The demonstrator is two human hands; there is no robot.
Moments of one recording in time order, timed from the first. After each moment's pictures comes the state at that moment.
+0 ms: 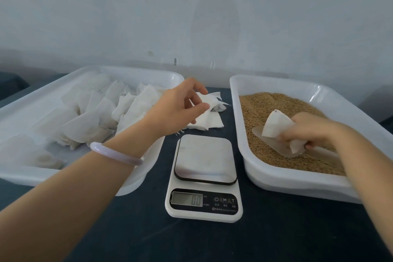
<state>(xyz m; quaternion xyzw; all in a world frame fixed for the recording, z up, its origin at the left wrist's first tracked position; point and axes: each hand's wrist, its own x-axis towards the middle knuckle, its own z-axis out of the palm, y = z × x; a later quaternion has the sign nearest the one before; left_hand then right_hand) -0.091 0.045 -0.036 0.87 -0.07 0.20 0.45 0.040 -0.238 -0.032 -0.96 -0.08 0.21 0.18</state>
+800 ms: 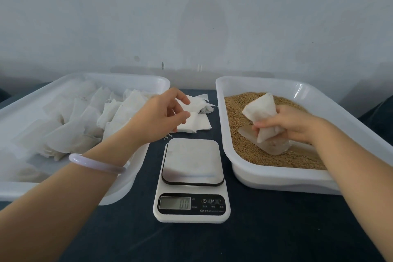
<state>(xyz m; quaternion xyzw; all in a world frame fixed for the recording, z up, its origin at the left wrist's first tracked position) -0.088 0.049 -0.042 0.88 -0.05 0.17 0.44 0.044 -0.237 -0.041 -0.80 -0.13 0.26 0.53</state>
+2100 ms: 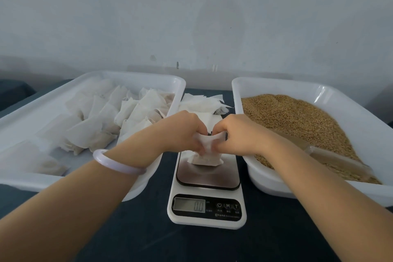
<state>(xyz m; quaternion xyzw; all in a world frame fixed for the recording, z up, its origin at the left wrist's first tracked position) -0.087 0.037 -0.040 0.99 -0.06 -0.01 0.16 -0.030 -0.122 -0.036 -0.90 -0.41 0.06 0.11</state>
